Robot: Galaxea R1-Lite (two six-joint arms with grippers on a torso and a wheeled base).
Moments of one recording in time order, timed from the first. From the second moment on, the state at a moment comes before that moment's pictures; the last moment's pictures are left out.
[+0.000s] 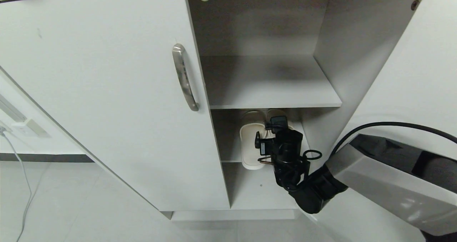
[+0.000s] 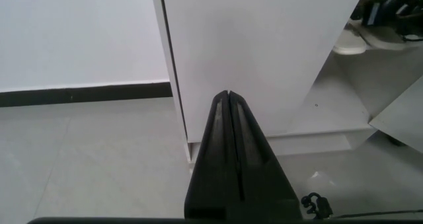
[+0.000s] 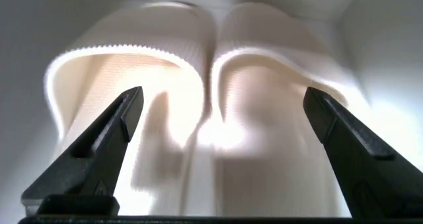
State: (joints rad) left arm 0.00 0.00 0.00 0.00 -0.03 0.02; right arm 0.70 2.37 -1.22 -1.17 -0.67 -0.05
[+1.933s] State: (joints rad) left arm 0.00 0.00 0.00 0.00 -0.03 0.01; right arm 0.77 2.25 -0.88 -1.39 -0.69 -0.05
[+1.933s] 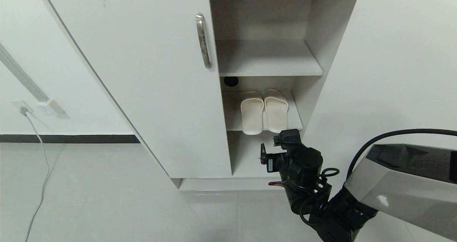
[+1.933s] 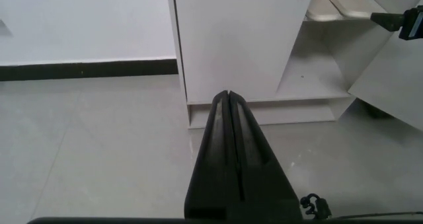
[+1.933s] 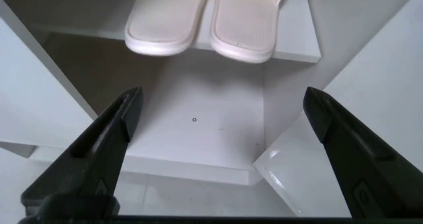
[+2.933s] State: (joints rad) left arm 0.00 0.00 0.00 0.00 -0.03 0.02; right arm 0.77 2.25 -0.87 -1.43 -0.69 -0.06
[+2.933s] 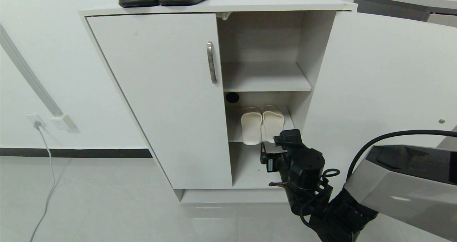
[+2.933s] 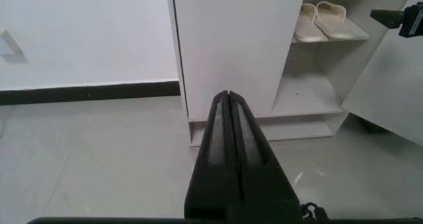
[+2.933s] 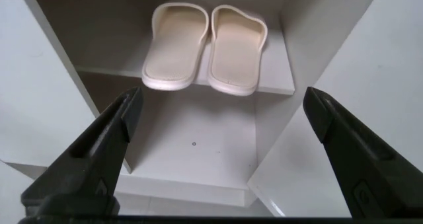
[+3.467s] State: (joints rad) left arm 0.00 0.00 0.00 0.00 -0.03 0.01; right arm 0.77 2.25 -0.86 -1.46 -0.70 -0.06
